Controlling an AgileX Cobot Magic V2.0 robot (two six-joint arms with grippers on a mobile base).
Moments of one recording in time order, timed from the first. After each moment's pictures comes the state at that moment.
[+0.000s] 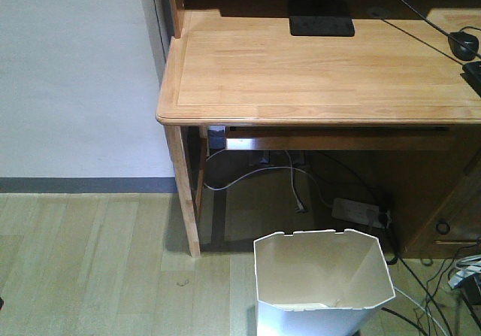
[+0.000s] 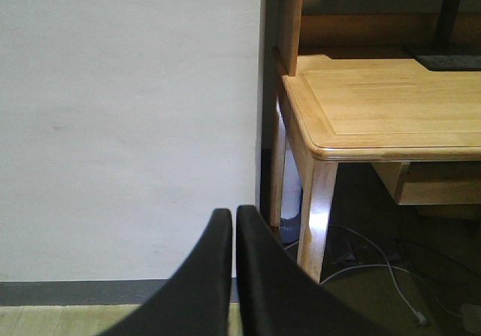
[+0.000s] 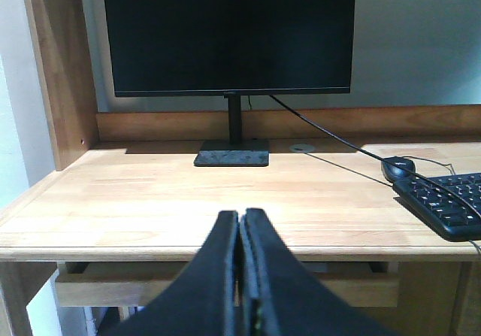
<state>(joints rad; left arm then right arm) 0.00 -0.01 0.03 -0.02 0.27 -0.02 0.00 -0.01 0.03 -0.01 0.06 0.00</state>
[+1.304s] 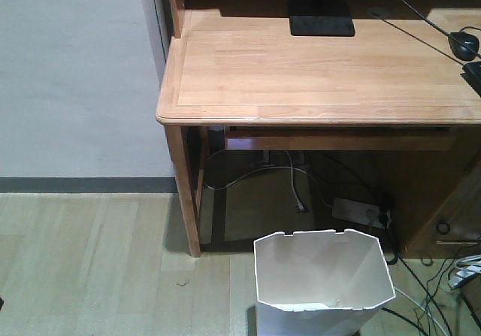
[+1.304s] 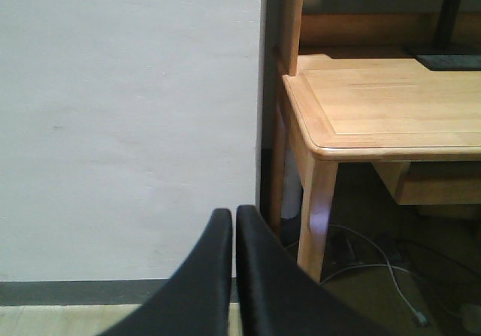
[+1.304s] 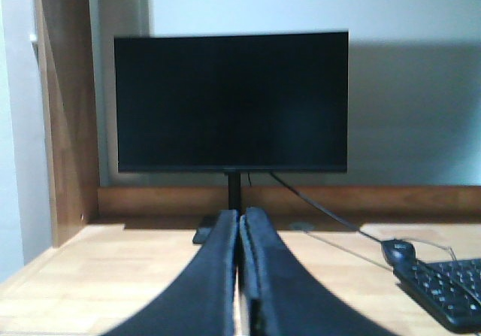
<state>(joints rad) 0.00 -0.01 0.03 -0.02 0.27 -0.02 0.00 -0.01 0.03 -0.01 -0.13 -0.02</state>
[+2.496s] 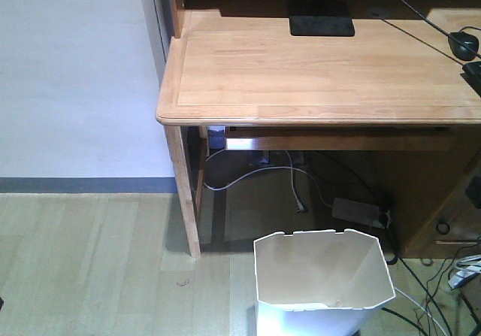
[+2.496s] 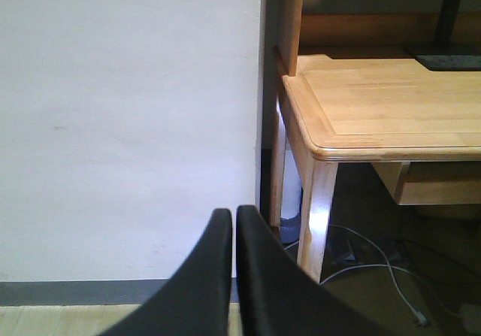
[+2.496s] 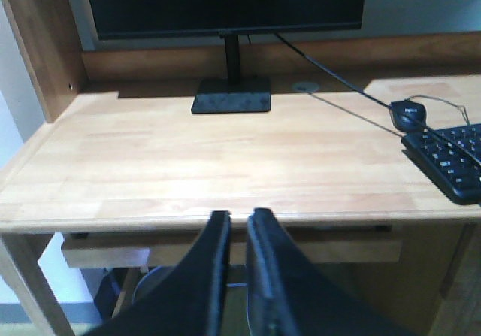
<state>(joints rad) 0.00 -0.01 0.03 -0.02 0.27 -0.02 0.00 0.55 -0.34 -0.02 0.12 0.04</state>
